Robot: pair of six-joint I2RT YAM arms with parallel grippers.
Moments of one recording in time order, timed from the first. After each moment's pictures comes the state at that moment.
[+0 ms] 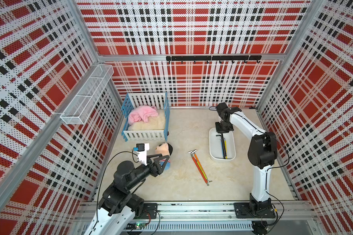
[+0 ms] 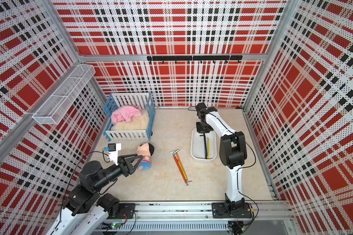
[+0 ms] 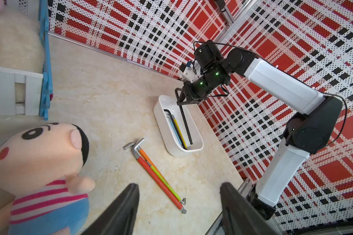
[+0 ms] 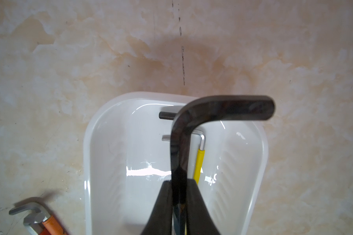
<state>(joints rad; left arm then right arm) -0.44 0.33 0.54 -0.39 0.33 -0.62 0.30 2.08 1.84 -1.09 0.14 0.22</state>
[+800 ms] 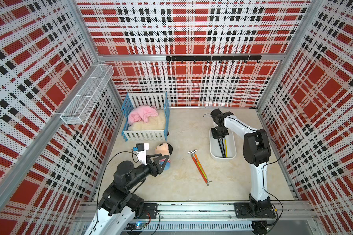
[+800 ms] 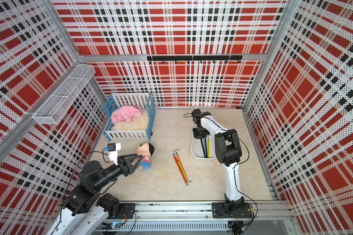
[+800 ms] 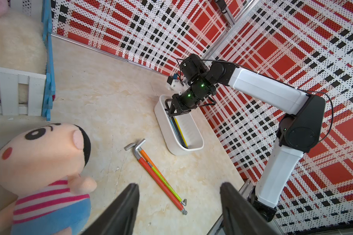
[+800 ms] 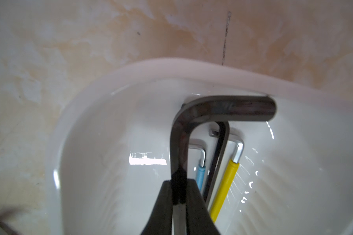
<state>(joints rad) -0.43 0.33 0.54 -0.39 0.33 -0.62 0.34 2.16 1.79 -1.03 0.12 0.18</state>
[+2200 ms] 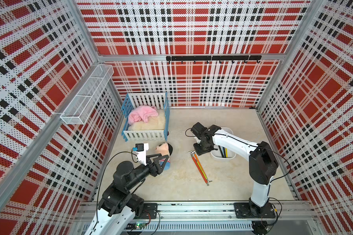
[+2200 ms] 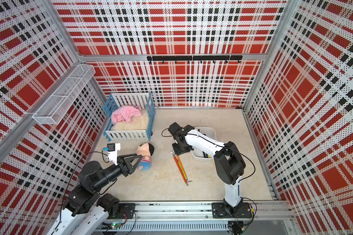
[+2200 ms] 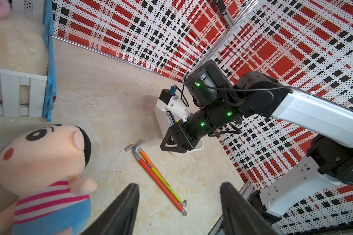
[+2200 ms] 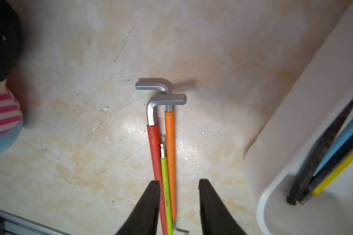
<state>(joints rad) -0.43 0.33 0.54 -0.39 0.33 -0.62 0.74 1.90 1.53 -0.99 0.00 0.38</state>
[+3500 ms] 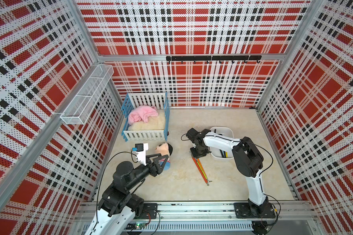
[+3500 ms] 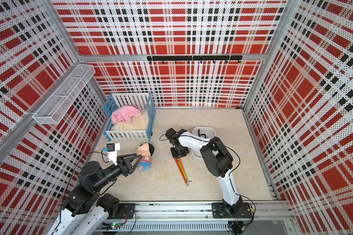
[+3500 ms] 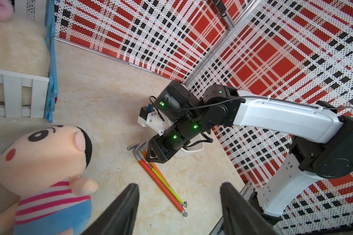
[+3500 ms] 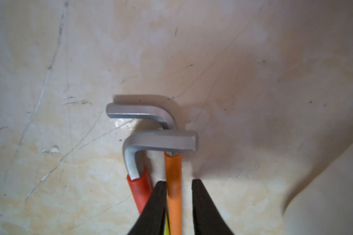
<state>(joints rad) -0.43 0.32 0.54 -0.39 0.33 -0.62 0.74 2.08 1.55 -0.93 0.02 0.43</state>
